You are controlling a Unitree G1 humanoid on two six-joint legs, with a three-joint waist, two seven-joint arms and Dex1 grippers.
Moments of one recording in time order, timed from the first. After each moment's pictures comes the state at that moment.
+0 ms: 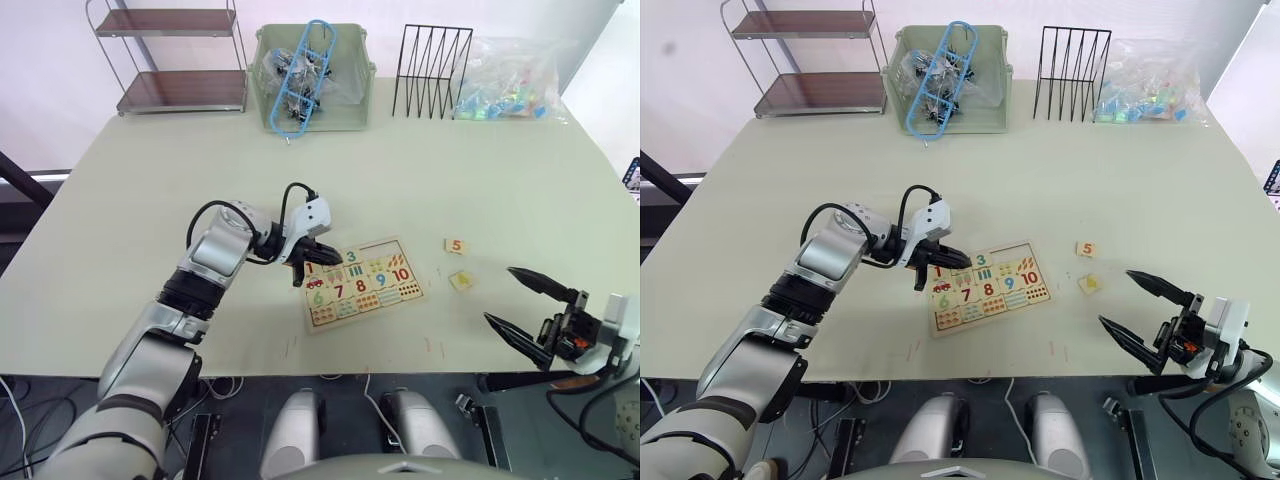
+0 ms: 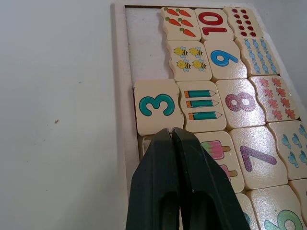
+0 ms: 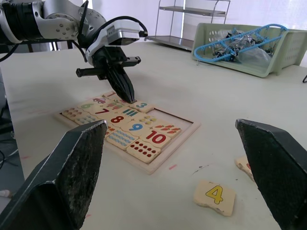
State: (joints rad) left arm -0.77 0.56 -0.36 0.30 -0.08 0.47 -1.29; right arm 0.24 -0.53 -0.33 -0.15 0.67 -0.16 1.21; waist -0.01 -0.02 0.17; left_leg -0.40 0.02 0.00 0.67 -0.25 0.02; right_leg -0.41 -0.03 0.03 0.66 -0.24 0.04
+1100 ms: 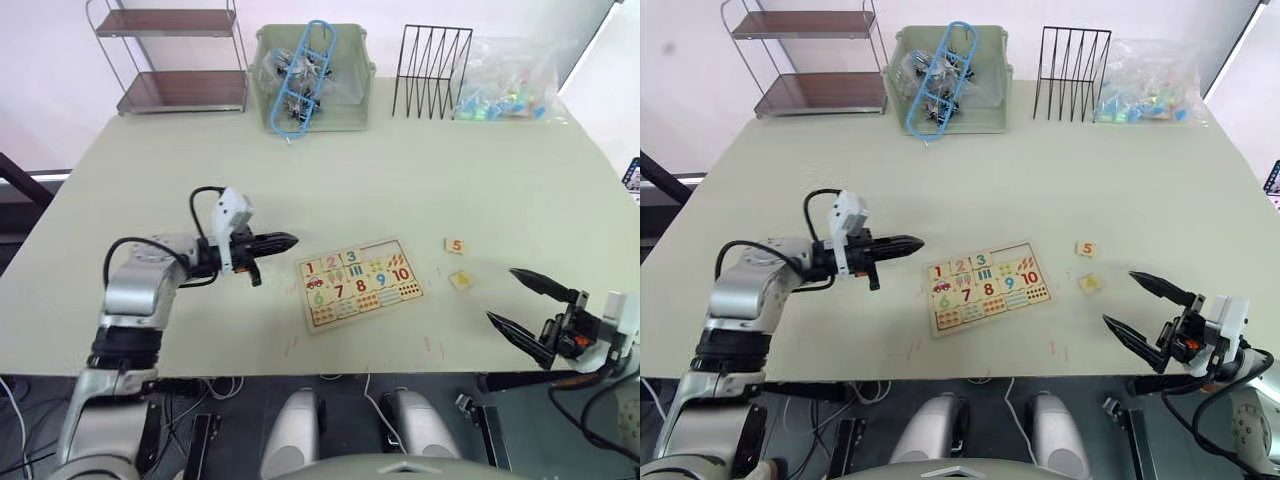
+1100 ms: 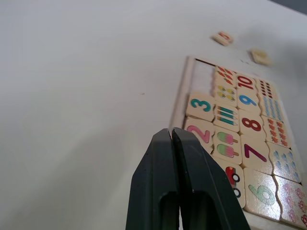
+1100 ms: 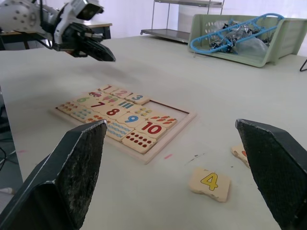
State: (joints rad) left arm -0.35 0.65 0.15 0.00 -0.40 0.58 -1.09; right arm 0.21 -0.56 -0.33 -0.09 0.66 -0.14 1.20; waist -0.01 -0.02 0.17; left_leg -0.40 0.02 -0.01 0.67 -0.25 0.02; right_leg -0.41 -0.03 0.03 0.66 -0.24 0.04
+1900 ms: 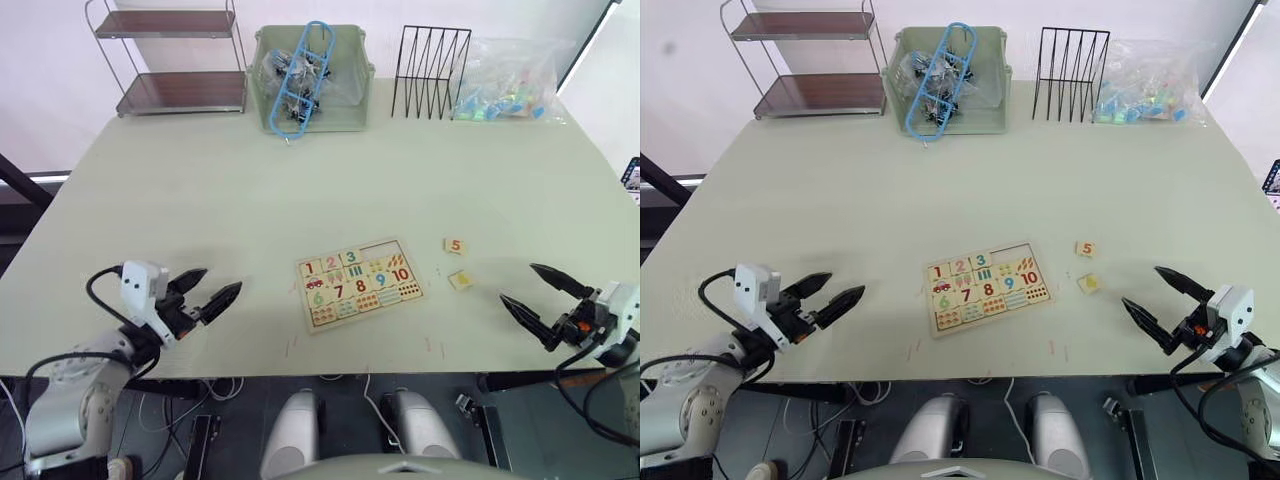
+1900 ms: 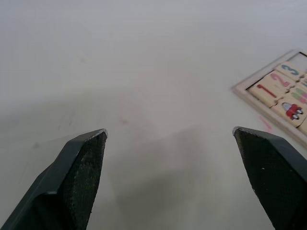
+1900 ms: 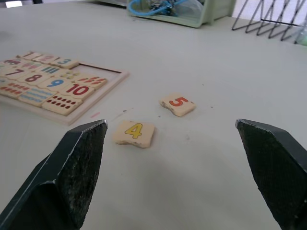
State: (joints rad) left arm 0.22 0.50 0.47 -0.27 -0.53 0.49 -0.75; right arm 0.18 -0.55 -0.37 0.07 0.55 -0.16 1.04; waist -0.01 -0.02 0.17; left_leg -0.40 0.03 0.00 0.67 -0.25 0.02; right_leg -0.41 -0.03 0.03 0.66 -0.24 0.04
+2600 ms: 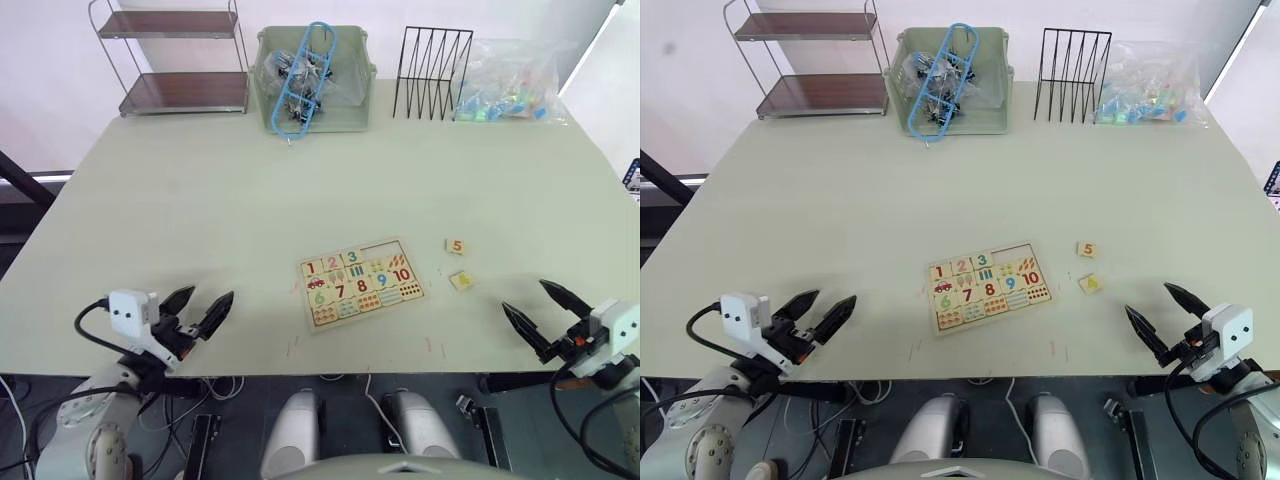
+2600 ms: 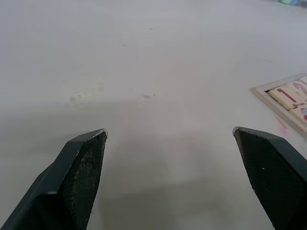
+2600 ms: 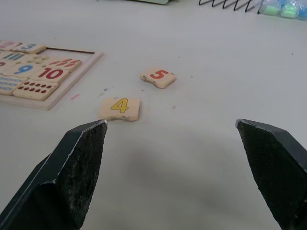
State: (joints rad) left arm 0.29 0.41 0.45 -0.33 -0.55 0.41 -0.64; right arm 0.33 -0.49 -0.37 -0.09 0.50 -0.11 0.83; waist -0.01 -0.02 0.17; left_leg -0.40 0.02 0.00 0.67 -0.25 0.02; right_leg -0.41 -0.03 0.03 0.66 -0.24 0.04
